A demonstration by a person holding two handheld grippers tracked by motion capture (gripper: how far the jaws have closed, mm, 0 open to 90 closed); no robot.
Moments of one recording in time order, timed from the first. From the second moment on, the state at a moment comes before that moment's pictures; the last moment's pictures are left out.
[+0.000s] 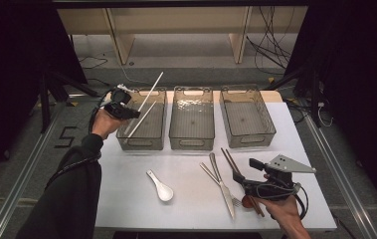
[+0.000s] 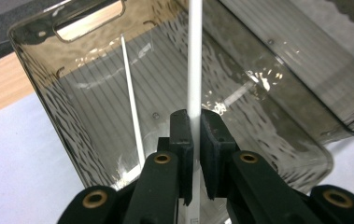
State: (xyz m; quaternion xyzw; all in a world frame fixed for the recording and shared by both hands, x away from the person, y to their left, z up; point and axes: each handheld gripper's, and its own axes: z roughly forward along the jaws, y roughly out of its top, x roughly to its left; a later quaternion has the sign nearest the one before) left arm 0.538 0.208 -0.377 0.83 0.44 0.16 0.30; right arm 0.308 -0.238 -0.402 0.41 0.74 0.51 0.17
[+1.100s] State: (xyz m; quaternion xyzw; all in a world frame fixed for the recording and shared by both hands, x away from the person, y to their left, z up) left arm 0.542 0.214 -0.409 0.81 0.49 0.15 0.28; right arm 0.307 -0.239 -0.402 0.41 0.74 0.51 0.17
